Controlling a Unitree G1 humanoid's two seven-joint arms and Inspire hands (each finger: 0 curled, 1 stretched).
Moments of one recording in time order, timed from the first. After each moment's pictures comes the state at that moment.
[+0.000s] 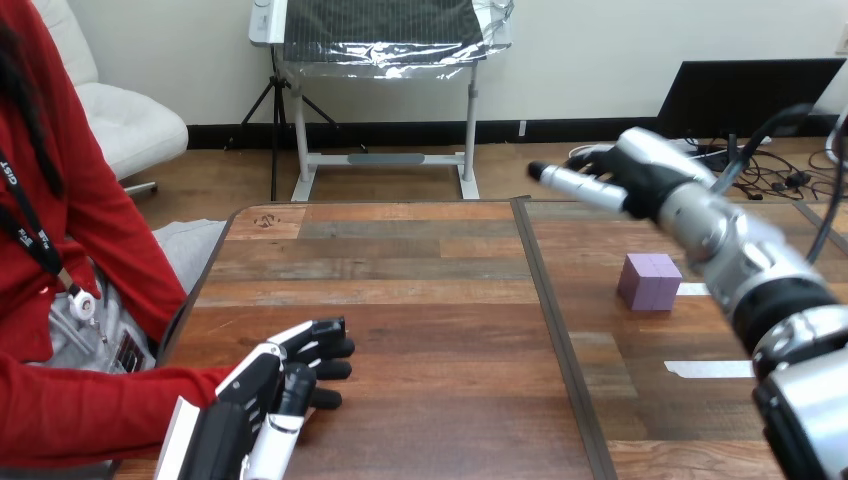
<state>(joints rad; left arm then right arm) 0.65 0.13 -0.10 -0.27 0.04 -0.55 -0.07 -1.06 -0.37 0.27 1.34 -0.57 -0.08 0.09</state>
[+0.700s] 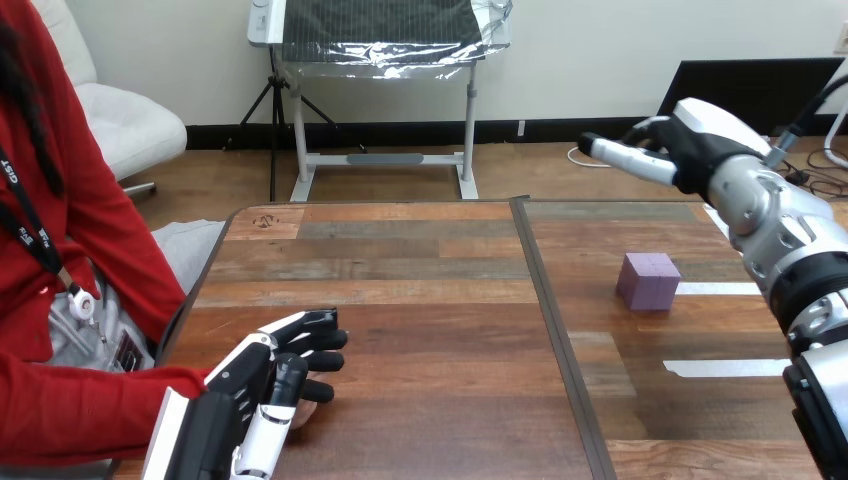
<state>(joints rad) 0.63 0.13 -0.08 -0.27 0.03 -0.55 -0.07 -1.10 -0.44 0.29 1.36 -0.60 -0.03 0.07</state>
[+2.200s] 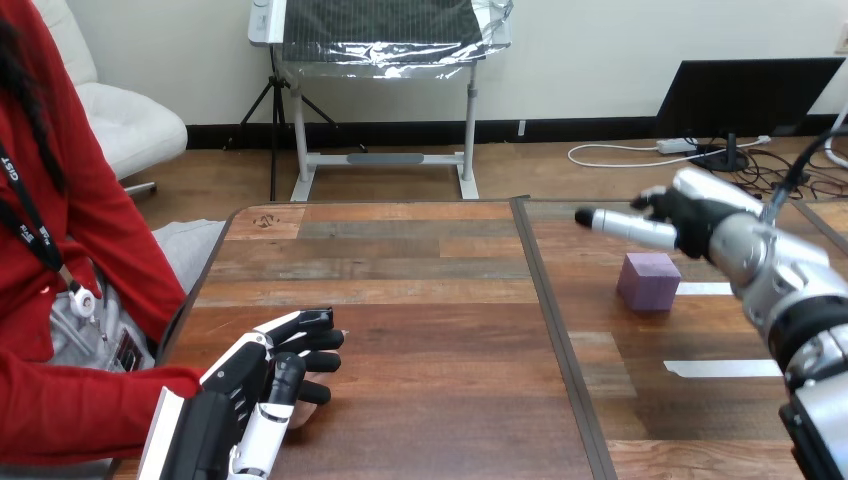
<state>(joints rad) 0.63 0.13 -0.07 -0.27 0.02 -0.55 -0.08 -1.00 -0.43 0.34 1.38 -0.60 -0.01 0.14</state>
